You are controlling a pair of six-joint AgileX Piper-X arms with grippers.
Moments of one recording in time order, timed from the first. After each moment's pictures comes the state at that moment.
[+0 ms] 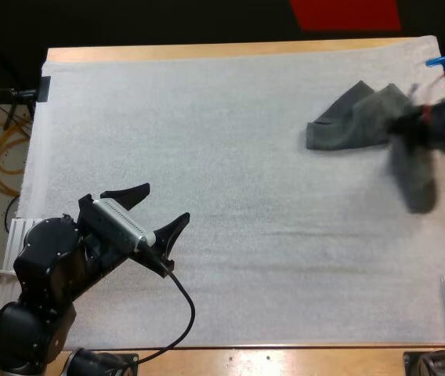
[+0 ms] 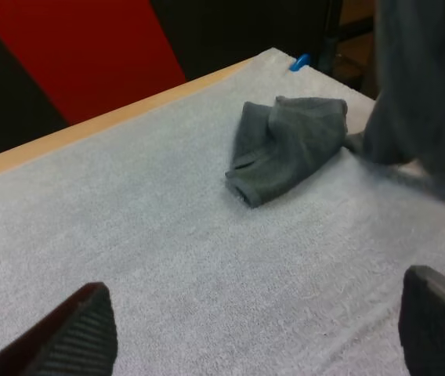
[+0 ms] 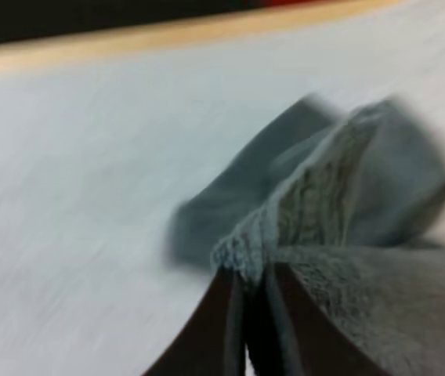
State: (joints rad) left arm -0.29 0.59 -0.81 0.69 0.39 -1.72; right arm 0.18 1.23 -1.22 0.82 -0.08 -1.70
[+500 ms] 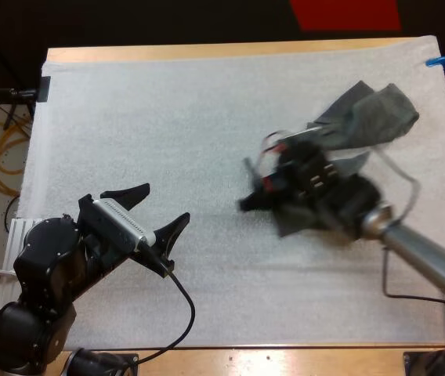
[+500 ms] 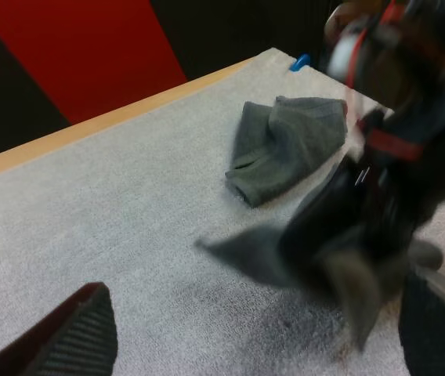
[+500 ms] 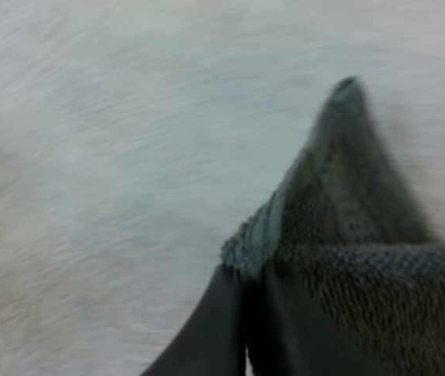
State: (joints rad) left arm -0.29 0.59 -0.81 0.69 0.39 -1.72; right arm 0.77 1.50 -1.11 0.53 -0.08 -1.50
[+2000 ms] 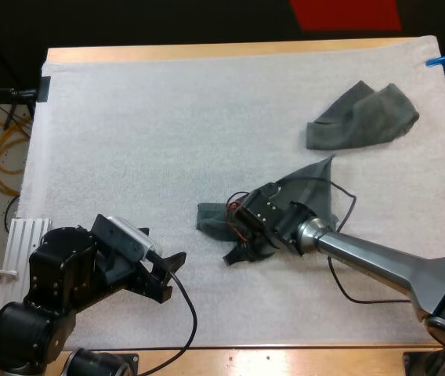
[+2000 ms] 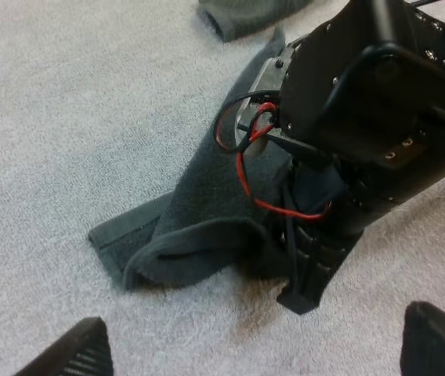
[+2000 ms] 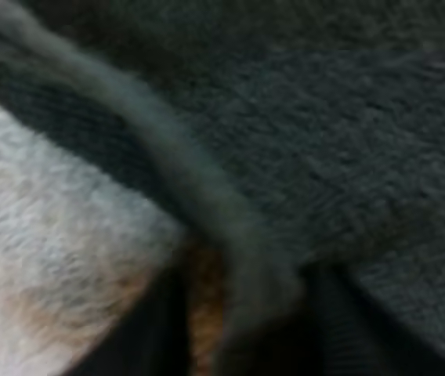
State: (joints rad) left arm -0.29 0.59 -0.81 1.04 0.39 -1.72; right arm 0.88 1.79 -1.07 0.61 0.00 -1.54
